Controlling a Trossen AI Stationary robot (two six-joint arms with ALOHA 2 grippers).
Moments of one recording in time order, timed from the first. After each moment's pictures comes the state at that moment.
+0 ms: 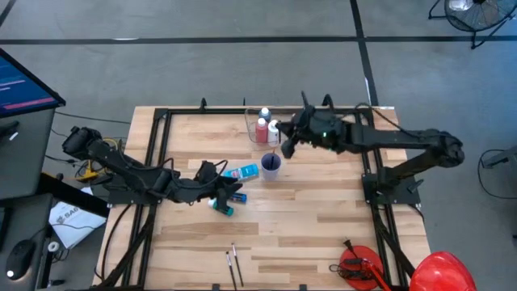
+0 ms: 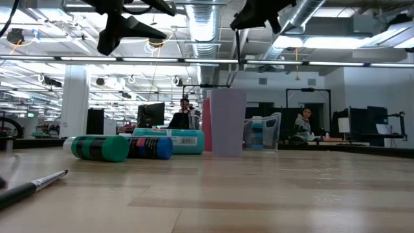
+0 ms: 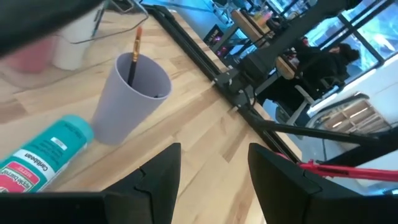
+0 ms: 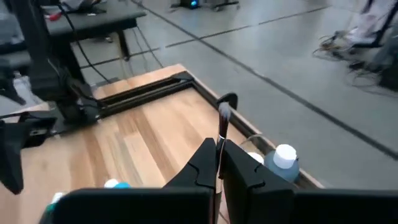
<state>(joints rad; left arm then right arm) -0.40 1.20 0.70 0.11 -0.69 -0.96 -0.11 1.32 1.14 -0.18 0.38 0.18</state>
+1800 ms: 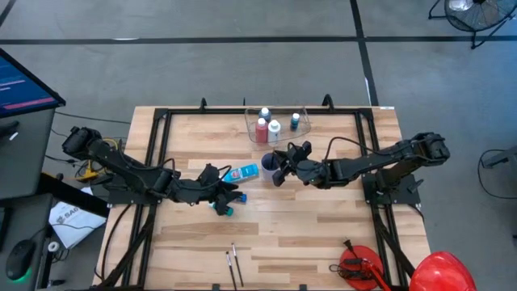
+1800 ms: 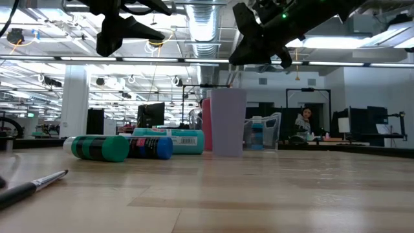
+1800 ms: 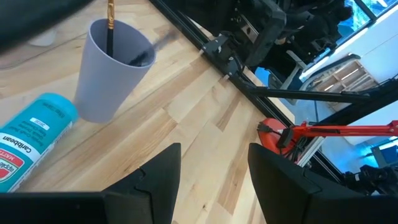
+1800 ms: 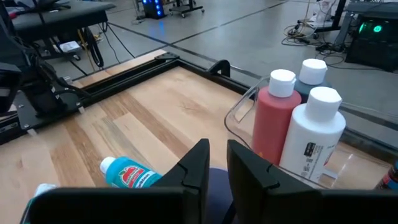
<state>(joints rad) -0.40 1.20 0.70 0.08 -0.55 -0.91 0.15 1.49 0.84 0.23 0.78 0.43</state>
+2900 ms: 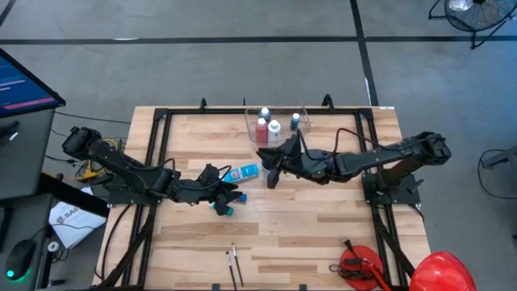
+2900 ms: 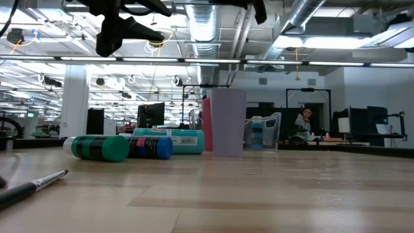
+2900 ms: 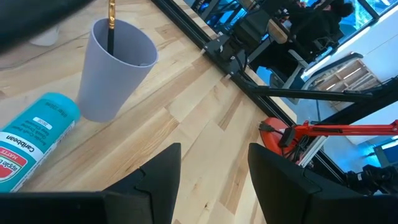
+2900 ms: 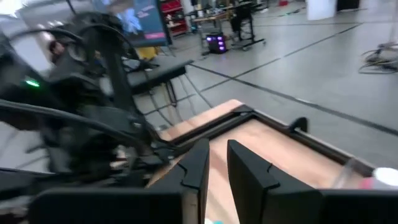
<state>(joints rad) -0.40 1.20 0.70 0.07 -0.55 -0.91 0.18 1.48 1.10 0.24 0.60 0.33</state>
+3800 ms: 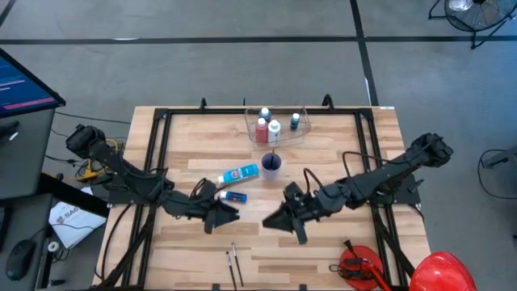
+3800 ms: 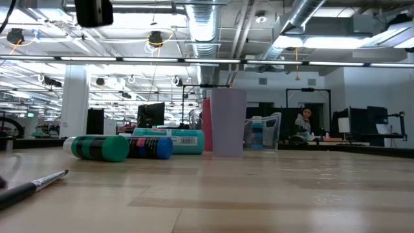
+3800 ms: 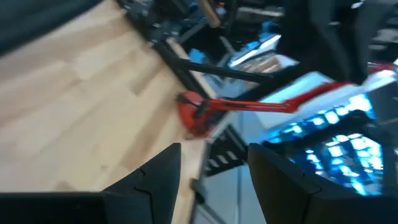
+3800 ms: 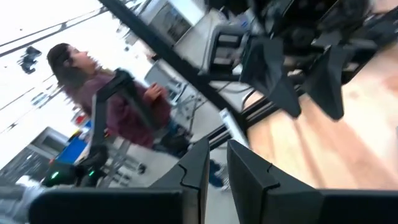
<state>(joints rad) -0.56 1.22 0.70 0.28 -0.47 -1.06 0.47 1.48 1.13 0.24 0.18 0.84</state>
